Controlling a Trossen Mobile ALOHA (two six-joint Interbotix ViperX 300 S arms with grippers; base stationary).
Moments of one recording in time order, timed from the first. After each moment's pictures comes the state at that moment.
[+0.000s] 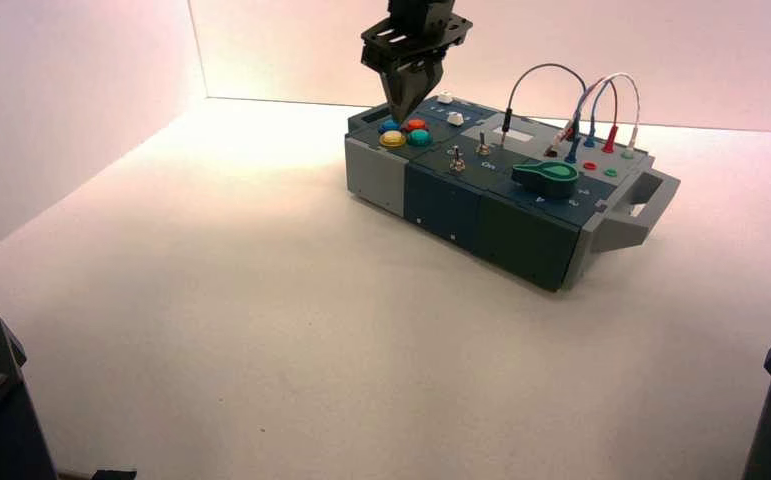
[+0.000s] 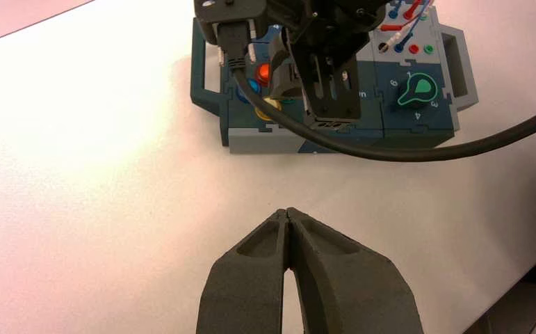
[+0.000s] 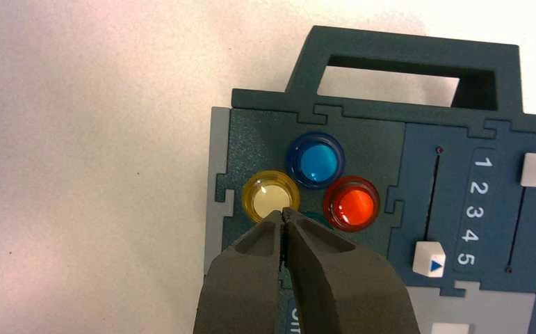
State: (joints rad) left arm -0.36 -0.47 0.68 -0.46 0.81 0.59; right arm 0.58 0.37 0.16 0.05 0.76 -0.36
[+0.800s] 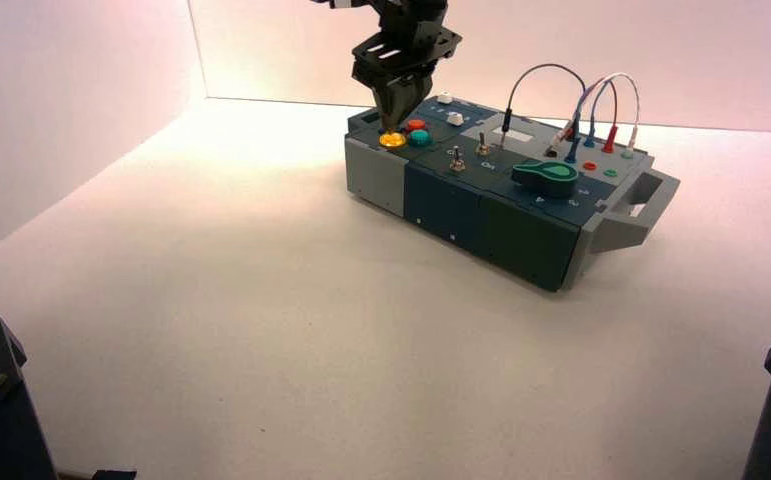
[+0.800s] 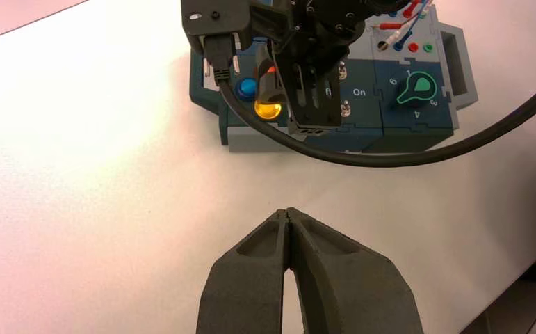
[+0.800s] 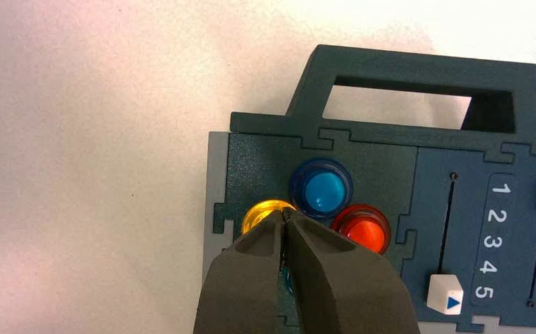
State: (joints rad) left arm -0.36 -0.47 0.68 -0.45 0.81 0.59; right arm 0.59 0.42 0.15 0.05 0.71 -0.35
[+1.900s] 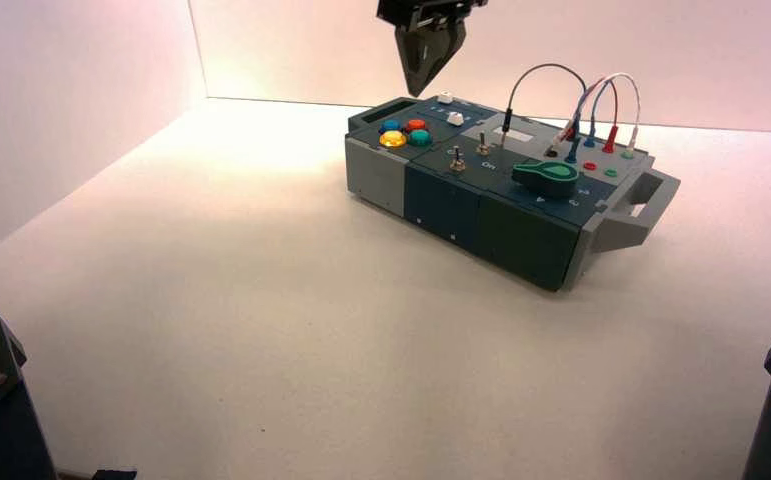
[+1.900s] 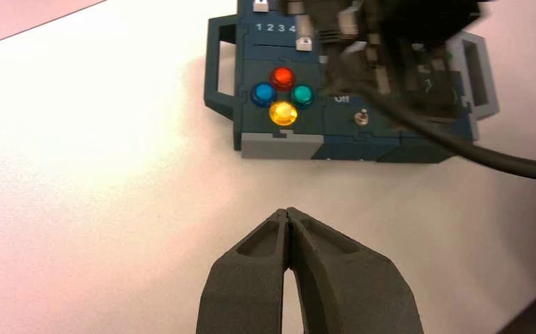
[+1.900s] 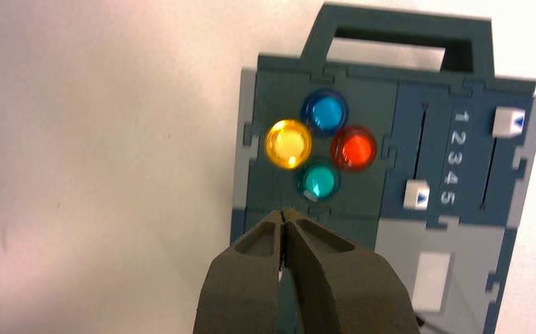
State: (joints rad) left arm -0.35 -0.42 0.68 -0.45 0.73 0.59; right arm 0.59 0.19 0.25 0.05 0.87 -0.35
